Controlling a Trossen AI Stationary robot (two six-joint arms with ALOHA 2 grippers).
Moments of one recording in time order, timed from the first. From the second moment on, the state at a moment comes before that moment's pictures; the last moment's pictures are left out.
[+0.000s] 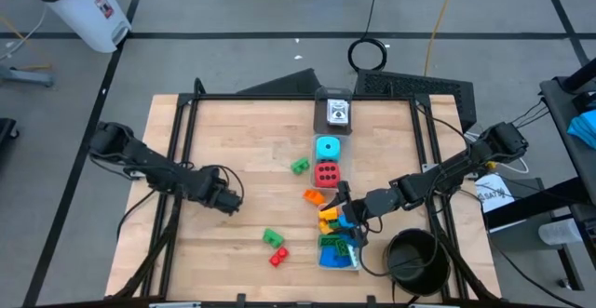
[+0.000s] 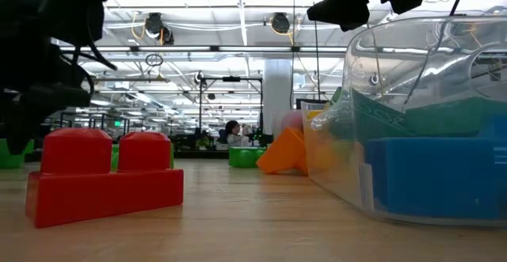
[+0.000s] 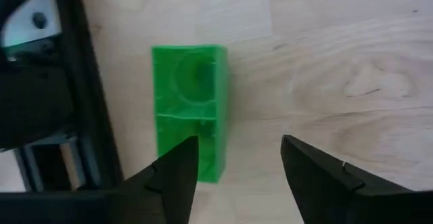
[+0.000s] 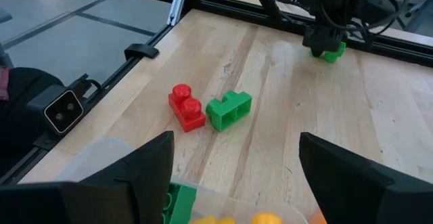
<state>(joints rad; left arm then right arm) -0.36 1.41 0.72 -1.16 -0.03 -1.80 0.41 1.38 0.73 0.27 0.13 -0.04</state>
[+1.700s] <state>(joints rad) -0.24 1.39 0.71 -0.81 -0.12 -1.15 0.41 1.38 0.73 0.26 0.13 -0.04</state>
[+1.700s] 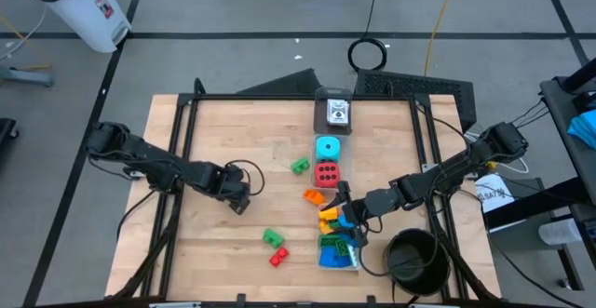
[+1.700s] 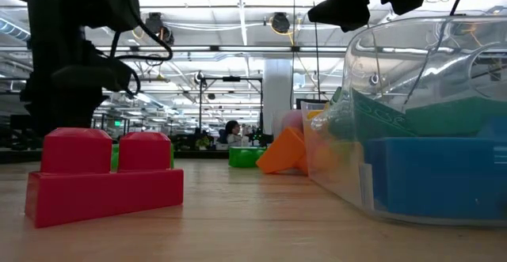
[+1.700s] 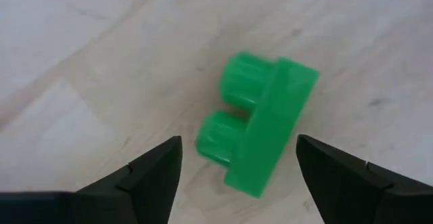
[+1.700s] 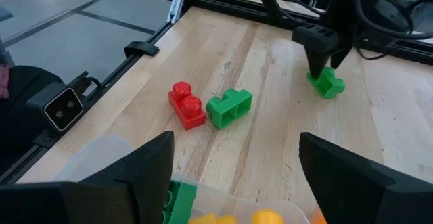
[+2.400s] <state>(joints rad) -0.24 1.39 0.64 -0.60 -0.15 -0.91 0.41 1.38 0.73 0.26 0.13 -0.04</state>
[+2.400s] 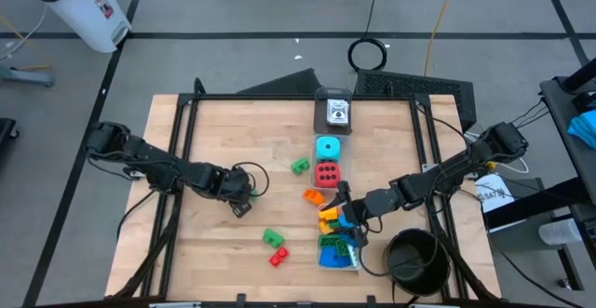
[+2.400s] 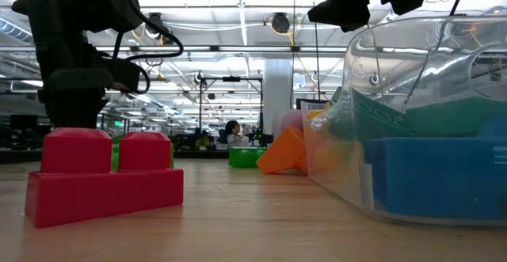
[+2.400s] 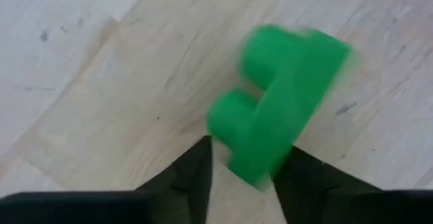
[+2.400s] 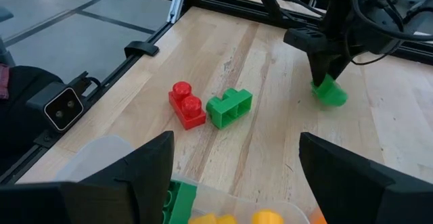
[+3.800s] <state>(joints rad) -0.39 1.39 0.72 0.24 -0.29 -0.62 0.39 1.63 0.73 0.76 0.33 -0.51</state>
